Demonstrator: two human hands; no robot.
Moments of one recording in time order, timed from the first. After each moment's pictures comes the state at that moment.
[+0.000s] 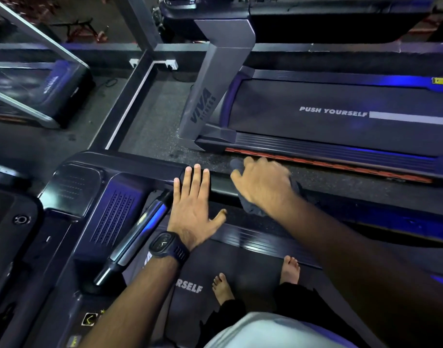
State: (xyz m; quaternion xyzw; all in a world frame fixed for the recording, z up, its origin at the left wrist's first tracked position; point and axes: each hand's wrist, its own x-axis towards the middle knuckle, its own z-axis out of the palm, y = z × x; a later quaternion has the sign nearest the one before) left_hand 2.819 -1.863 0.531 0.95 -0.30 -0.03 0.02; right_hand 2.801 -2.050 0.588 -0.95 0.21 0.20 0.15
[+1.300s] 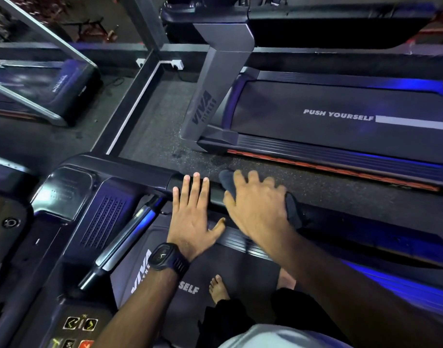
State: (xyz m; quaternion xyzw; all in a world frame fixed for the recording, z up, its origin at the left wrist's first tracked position) left_hand 2.802 -1.888 0.528 0.96 -0.29 -0.02 0.05; right_hand 2.761 -2.053 0.586 -0.98 0.14 0.13 0.08
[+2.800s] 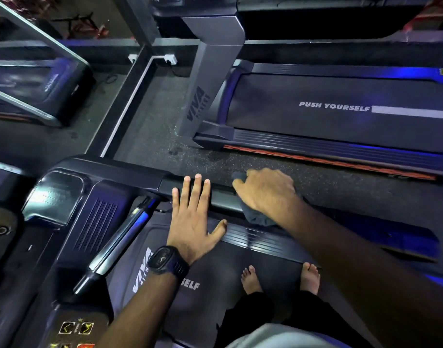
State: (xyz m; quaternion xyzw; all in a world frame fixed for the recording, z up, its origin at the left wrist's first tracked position) left_hand 2.791 -1.902 0.530 0.95 -0.31 -0.04 0.06; right_hand 2.785 -2.103 0.588 -0.93 0.18 0.25 0.20
